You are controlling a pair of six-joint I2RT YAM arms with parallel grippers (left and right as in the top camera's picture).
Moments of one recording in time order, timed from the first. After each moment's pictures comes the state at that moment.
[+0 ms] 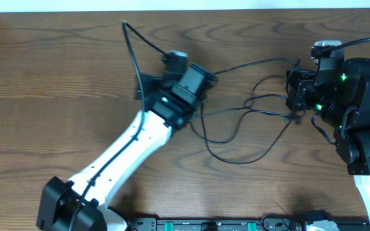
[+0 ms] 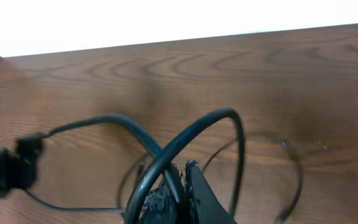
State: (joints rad) left arm -0.62 1.57 1.28 -0.75 -0.85 -0.31; right arm 0.16 1.09 1.26 -0.74 -0.18 0.20
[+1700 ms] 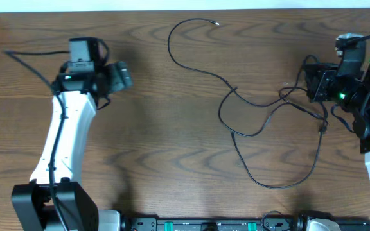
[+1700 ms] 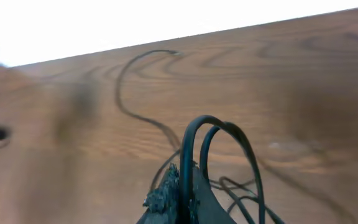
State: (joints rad) left arm 0.02 1.57 1.28 -0.71 0.01 -0.30; right arm -0.10 1.18 1.26 -0.71 -0.46 0.11
